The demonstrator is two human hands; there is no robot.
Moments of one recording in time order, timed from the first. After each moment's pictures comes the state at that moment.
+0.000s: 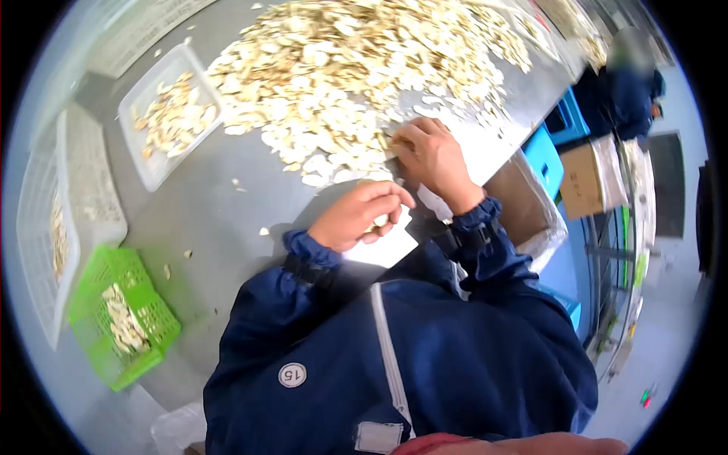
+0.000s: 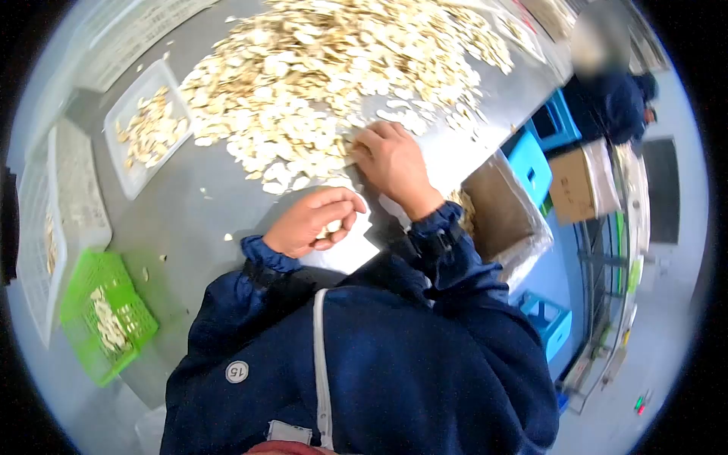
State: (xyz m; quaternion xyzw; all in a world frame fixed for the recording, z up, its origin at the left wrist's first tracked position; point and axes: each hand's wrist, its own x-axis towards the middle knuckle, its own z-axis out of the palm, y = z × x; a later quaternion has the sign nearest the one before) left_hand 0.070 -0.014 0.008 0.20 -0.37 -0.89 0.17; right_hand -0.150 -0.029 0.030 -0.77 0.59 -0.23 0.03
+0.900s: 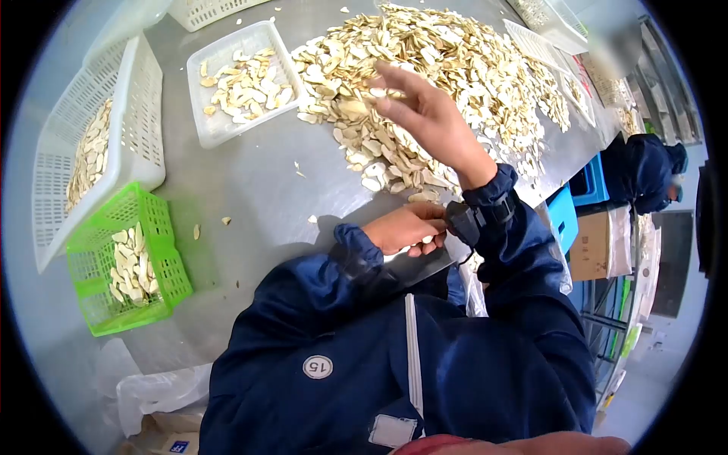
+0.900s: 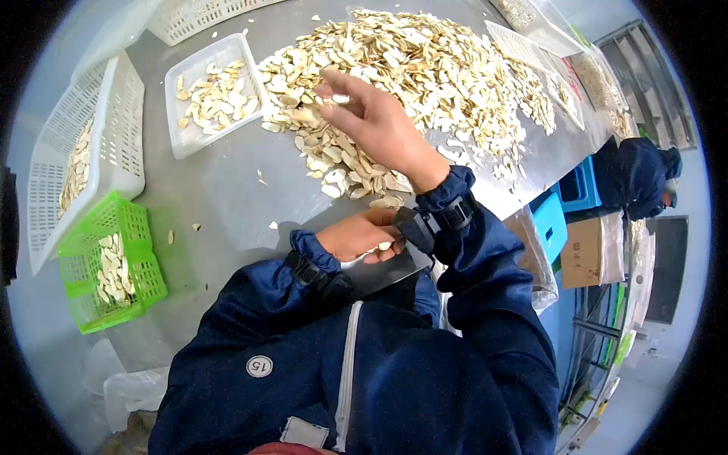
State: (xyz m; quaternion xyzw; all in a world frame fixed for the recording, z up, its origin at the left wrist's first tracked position) left_hand 0.070 -0.013 0.007 0.22 -0.42 -0.87 0.14; right_hand -0.037 -0.115 0.096 -0.73 0.43 -0.35 0.40
